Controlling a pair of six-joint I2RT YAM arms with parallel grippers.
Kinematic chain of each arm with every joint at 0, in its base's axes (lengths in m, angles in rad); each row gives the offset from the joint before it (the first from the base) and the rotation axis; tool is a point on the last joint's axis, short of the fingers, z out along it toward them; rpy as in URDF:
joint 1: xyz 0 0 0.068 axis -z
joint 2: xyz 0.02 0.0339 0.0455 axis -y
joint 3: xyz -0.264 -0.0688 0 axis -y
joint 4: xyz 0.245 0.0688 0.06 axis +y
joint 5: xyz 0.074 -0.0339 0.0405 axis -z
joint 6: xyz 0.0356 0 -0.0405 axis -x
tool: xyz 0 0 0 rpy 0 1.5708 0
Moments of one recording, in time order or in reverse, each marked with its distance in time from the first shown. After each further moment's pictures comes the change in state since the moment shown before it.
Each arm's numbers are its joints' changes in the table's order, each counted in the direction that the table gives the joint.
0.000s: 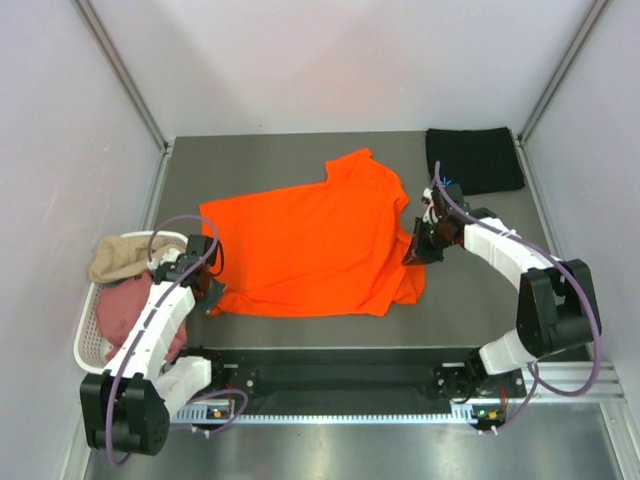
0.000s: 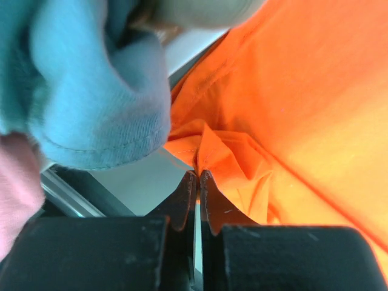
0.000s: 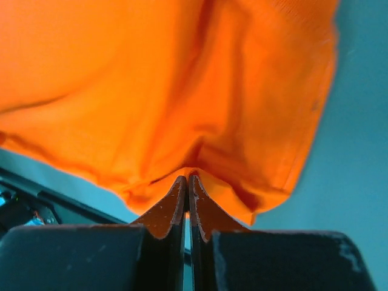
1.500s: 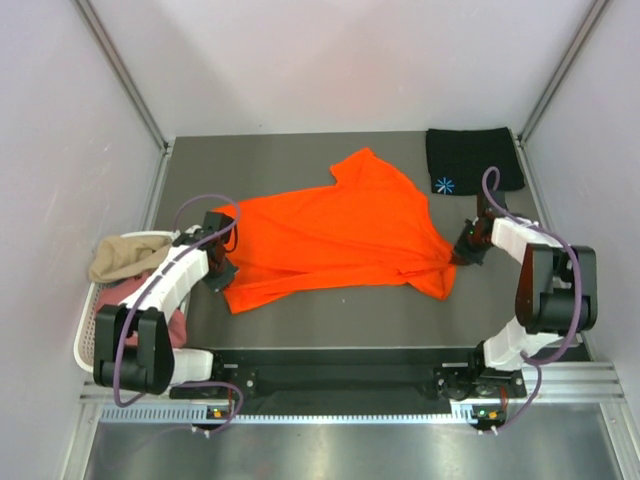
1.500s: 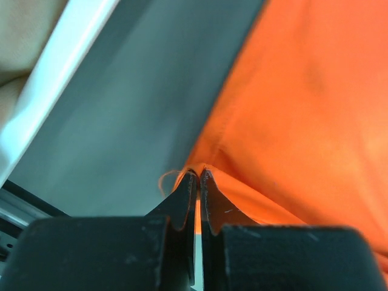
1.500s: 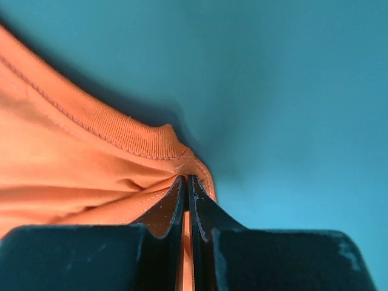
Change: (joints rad) left arm 0.042 -0.328 0.144 -0.137 0.019 -0.160; right arm 0.345 -0.155 -0.030 -0.093 0.223 -0.026
